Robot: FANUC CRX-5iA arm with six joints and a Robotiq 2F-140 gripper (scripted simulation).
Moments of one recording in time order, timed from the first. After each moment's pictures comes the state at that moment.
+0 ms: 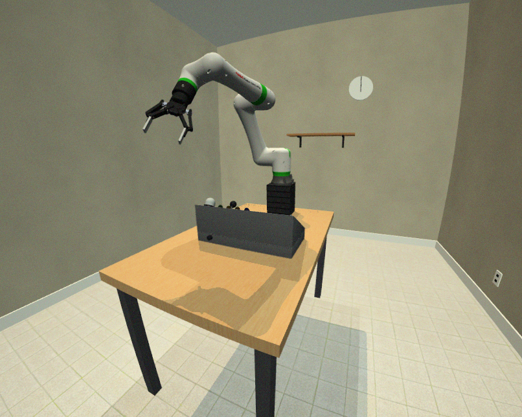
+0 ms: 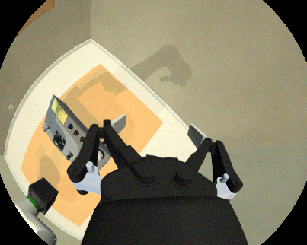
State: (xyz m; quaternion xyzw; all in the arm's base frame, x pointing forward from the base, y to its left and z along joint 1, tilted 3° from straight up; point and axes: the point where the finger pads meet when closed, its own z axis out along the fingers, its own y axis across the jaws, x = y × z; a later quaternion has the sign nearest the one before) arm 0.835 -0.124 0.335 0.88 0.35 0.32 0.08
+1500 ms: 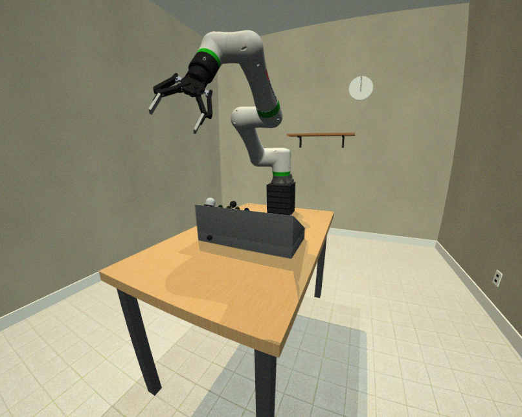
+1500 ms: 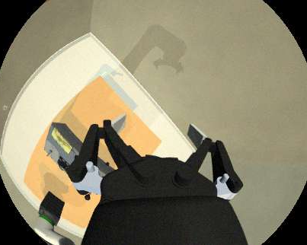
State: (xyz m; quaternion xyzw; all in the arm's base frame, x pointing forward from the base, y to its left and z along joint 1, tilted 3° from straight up) arm 0.924 0.073 0.369 0.87 0.38 0.30 0.13
